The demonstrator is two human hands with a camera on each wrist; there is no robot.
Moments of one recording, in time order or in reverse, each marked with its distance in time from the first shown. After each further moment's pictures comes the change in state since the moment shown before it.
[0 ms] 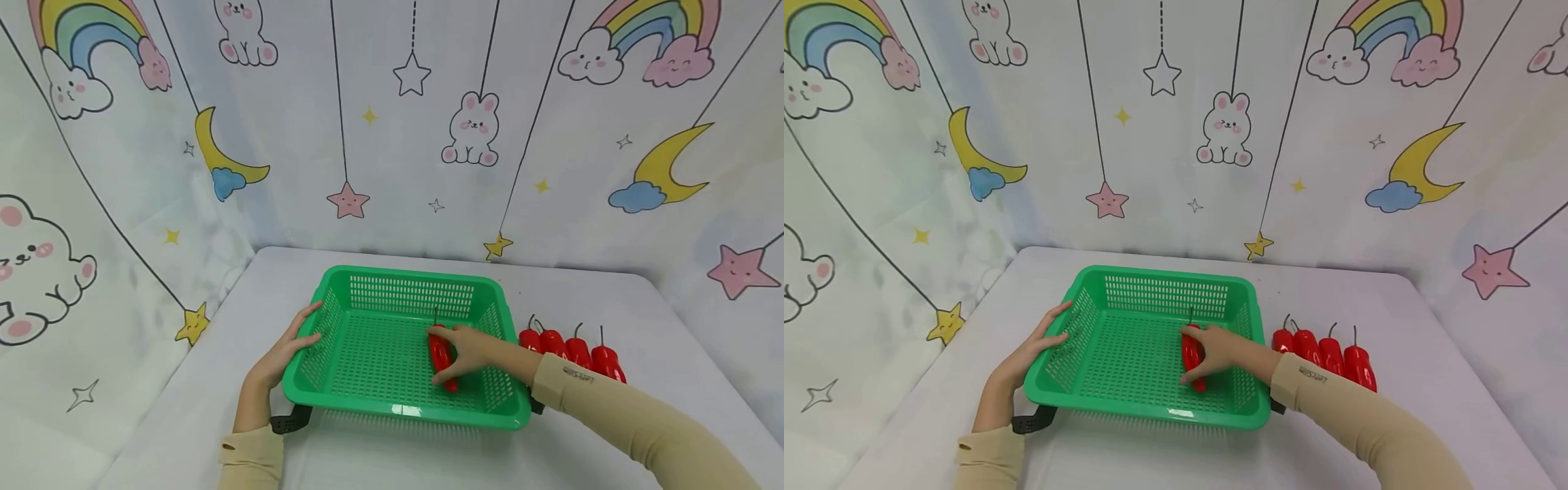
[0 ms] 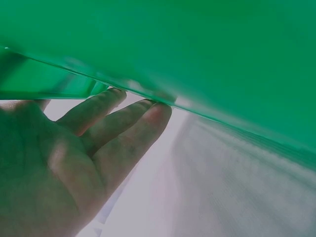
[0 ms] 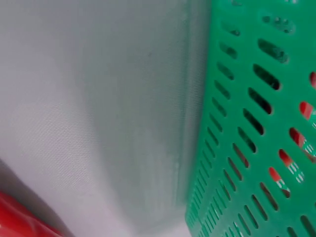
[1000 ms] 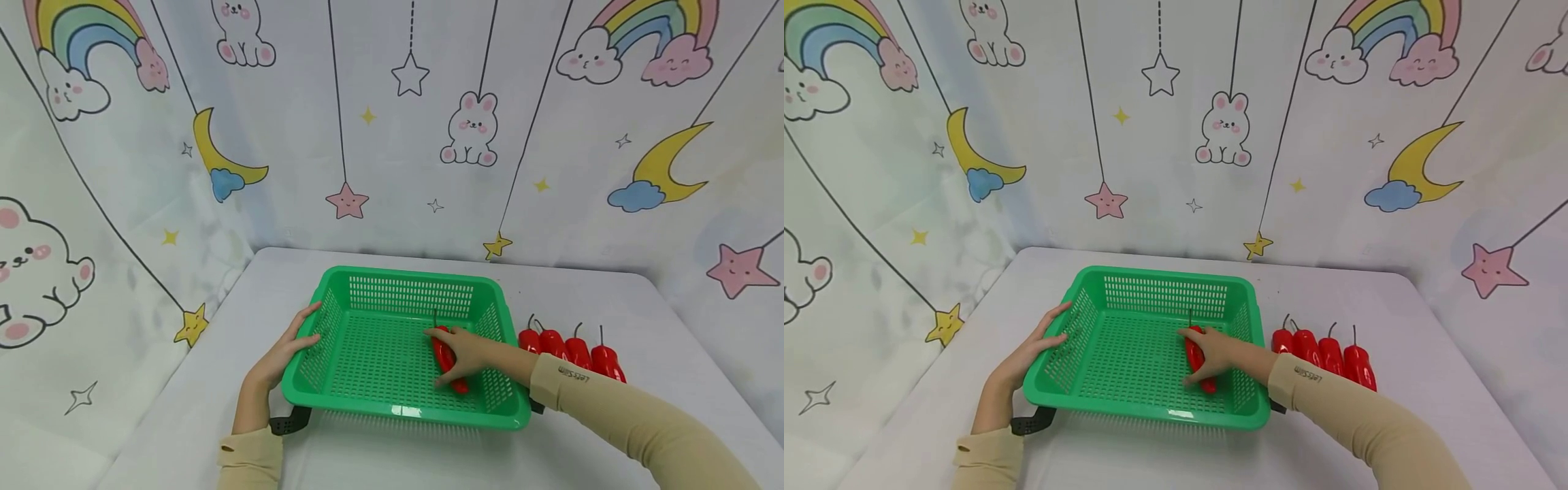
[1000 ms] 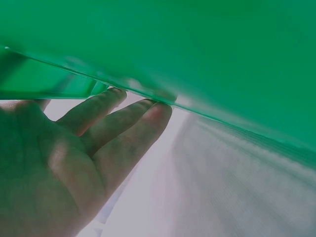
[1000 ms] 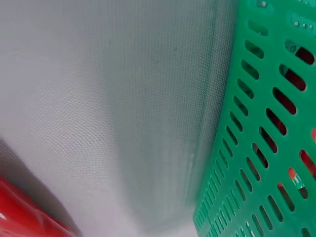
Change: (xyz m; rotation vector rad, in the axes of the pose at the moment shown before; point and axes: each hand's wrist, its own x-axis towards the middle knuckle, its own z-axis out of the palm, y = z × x) left_hand -0.001 0.002 0.000 0.004 0.000 -0.001; right_hand 0.004 0.003 0.007 0.049 -0.046 0.029
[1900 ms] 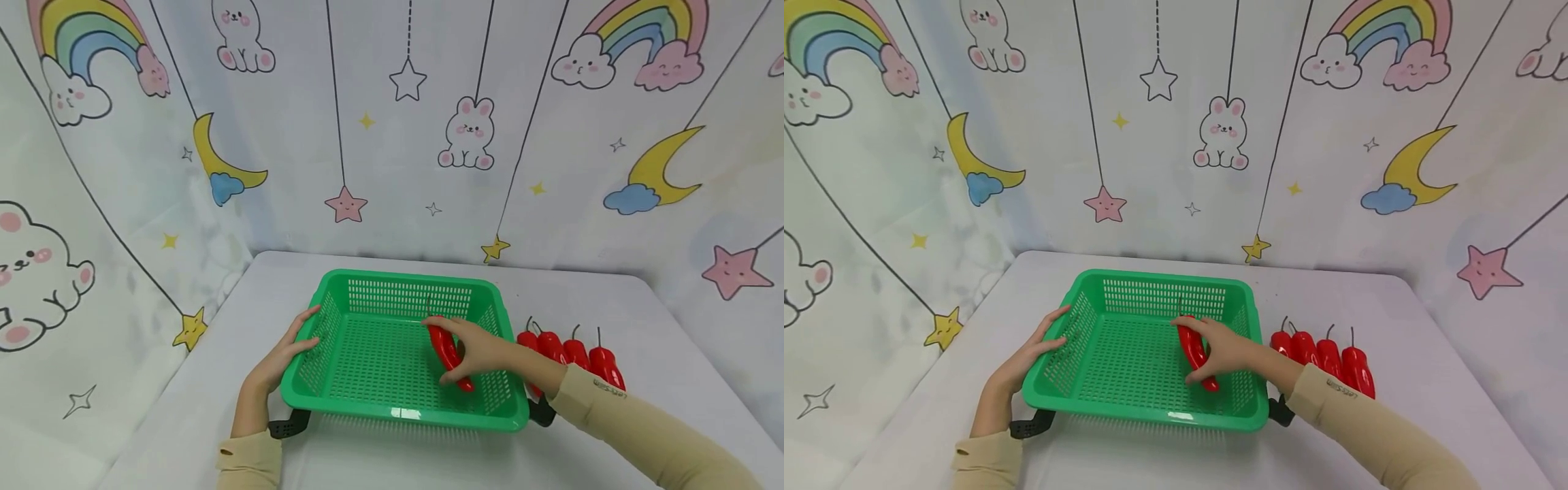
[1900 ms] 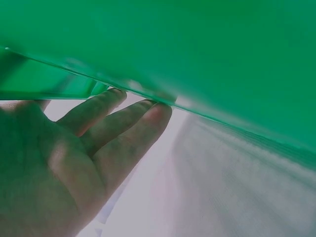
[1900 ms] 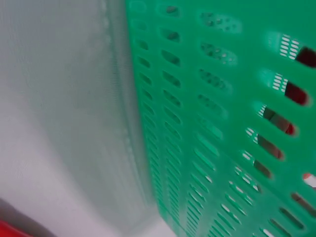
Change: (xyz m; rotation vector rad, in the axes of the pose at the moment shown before) left_hand -0.001 -0.001 0.001 0.012 0.006 -0.008; right_hand -0.028 -0.006 -0.022 0.208 0.165 -0.299
